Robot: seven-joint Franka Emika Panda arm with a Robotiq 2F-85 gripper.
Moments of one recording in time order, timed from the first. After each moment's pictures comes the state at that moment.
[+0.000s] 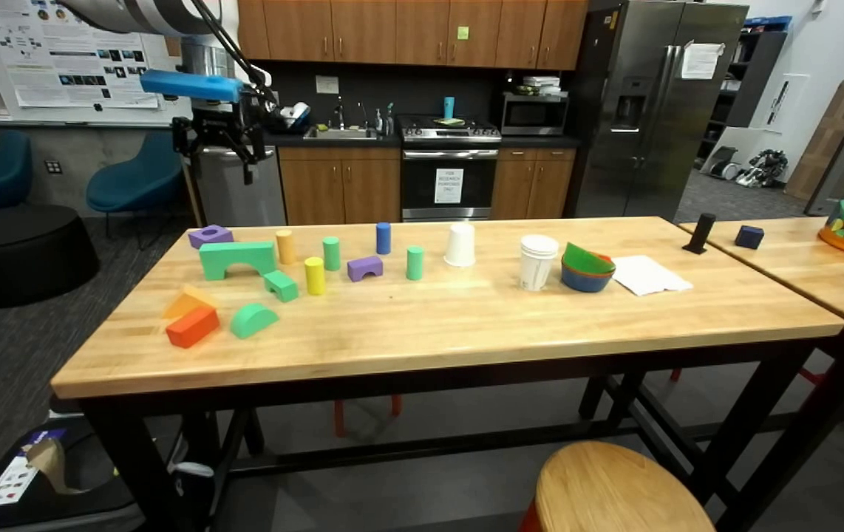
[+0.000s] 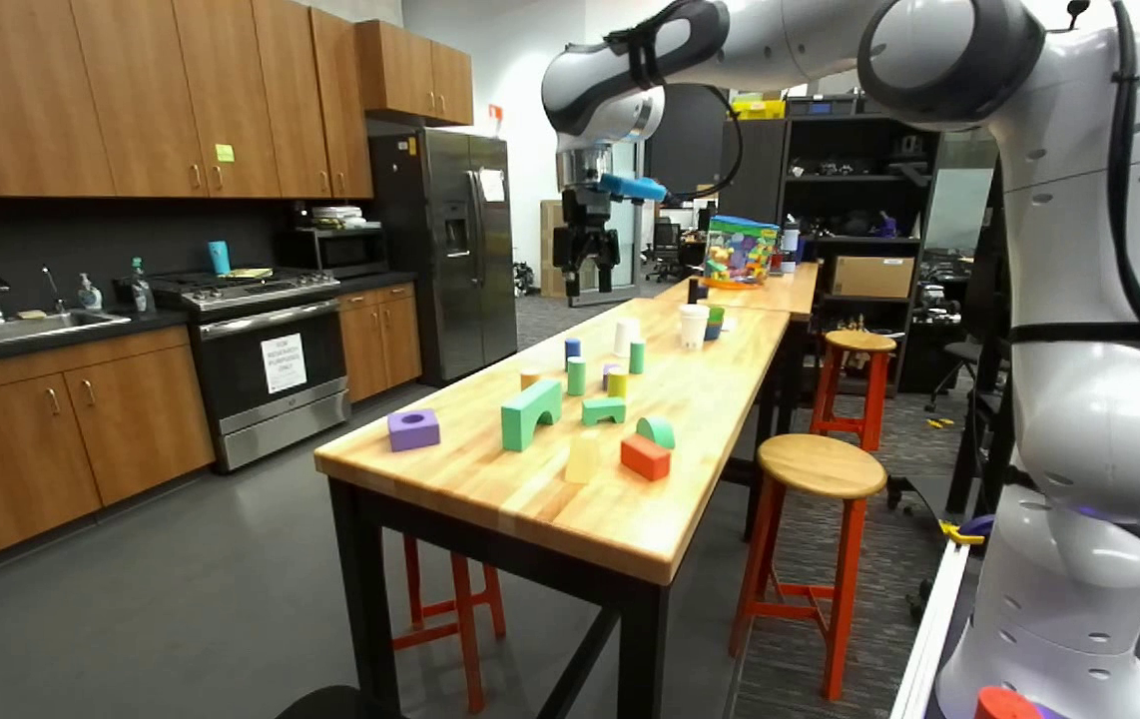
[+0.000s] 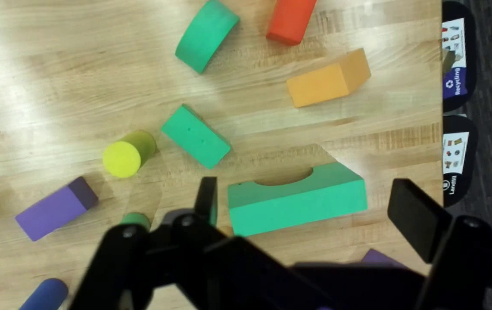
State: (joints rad) arm -0.07 0.24 -0.07 -1.50 0.06 1.64 -0.23
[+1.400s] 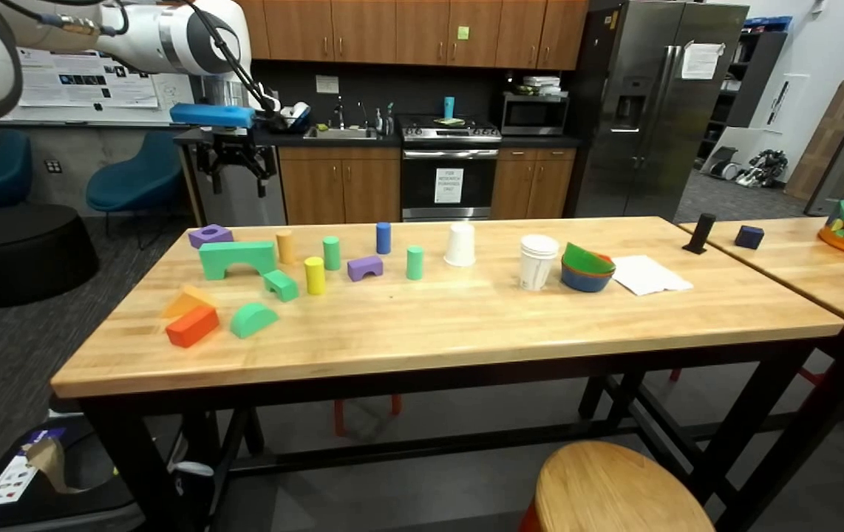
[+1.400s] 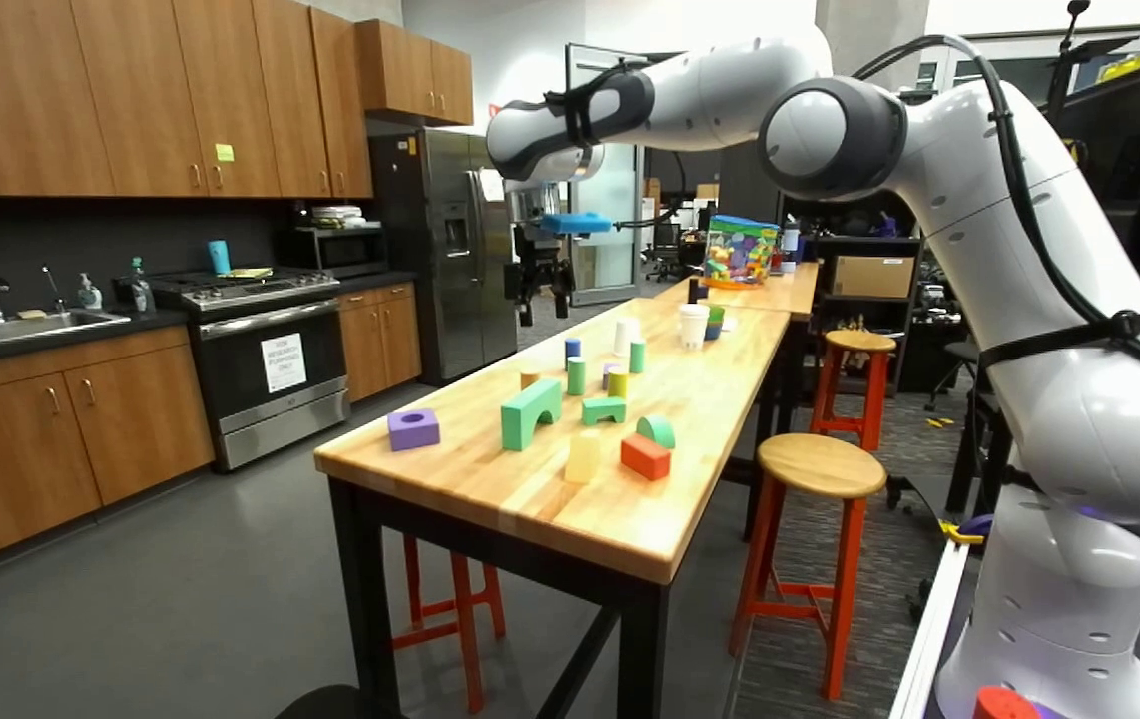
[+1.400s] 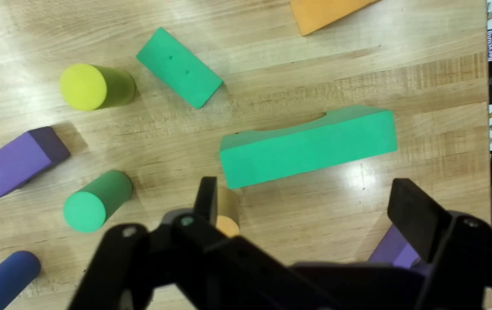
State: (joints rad) arm -0.05 0.55 -0.03 -1.17 0.02 1.60 -0.13
